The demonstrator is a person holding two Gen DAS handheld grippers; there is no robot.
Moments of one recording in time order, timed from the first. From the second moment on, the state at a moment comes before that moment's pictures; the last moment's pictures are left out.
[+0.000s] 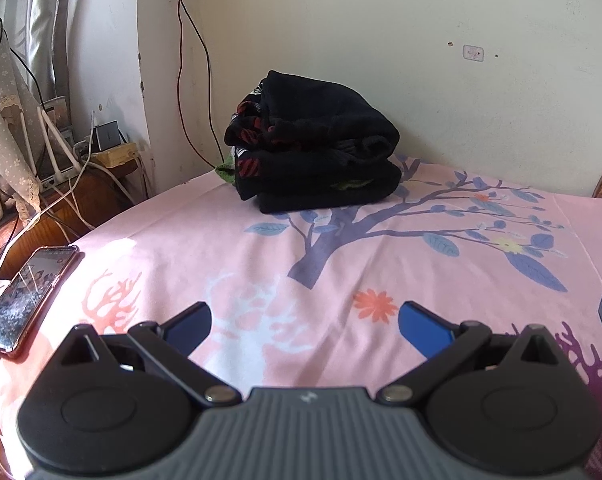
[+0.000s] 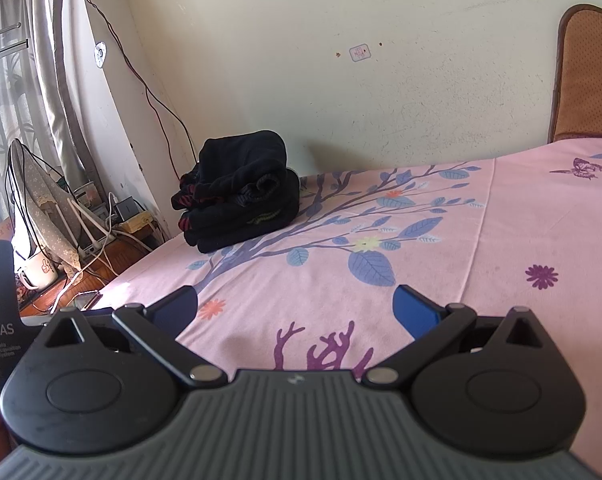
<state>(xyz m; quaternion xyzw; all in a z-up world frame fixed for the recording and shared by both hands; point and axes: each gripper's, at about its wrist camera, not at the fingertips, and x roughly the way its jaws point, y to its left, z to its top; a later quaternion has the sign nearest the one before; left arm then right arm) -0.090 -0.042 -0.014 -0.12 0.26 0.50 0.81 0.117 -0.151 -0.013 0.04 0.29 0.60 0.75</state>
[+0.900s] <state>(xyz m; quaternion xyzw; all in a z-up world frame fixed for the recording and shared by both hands) -0.083 -0.039 -0.018 -0.11 0.29 0.51 0.80 0.116 -0.151 -0.013 0.04 0.29 0.60 0.75</state>
